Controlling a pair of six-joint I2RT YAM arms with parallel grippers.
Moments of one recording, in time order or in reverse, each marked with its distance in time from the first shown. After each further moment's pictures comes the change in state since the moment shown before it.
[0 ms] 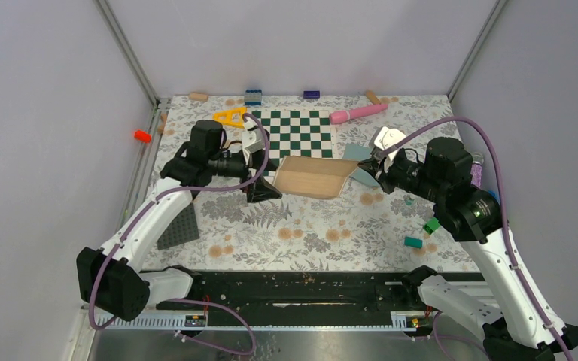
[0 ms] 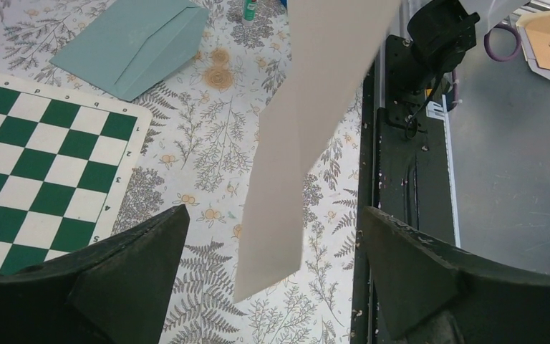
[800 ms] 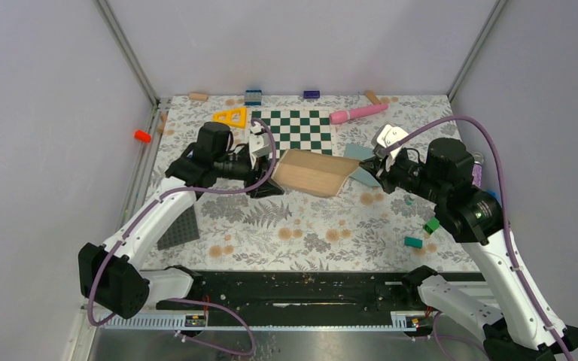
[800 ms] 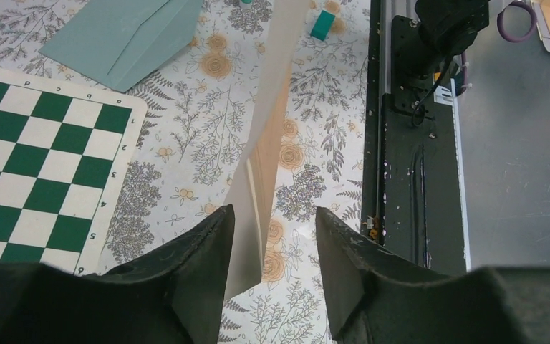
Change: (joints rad) left arm -0.051 0.012 0.000 -0.025 -0.055 0.042; right arm 0.000 -0.006 0.000 0.004 0.022 0.044
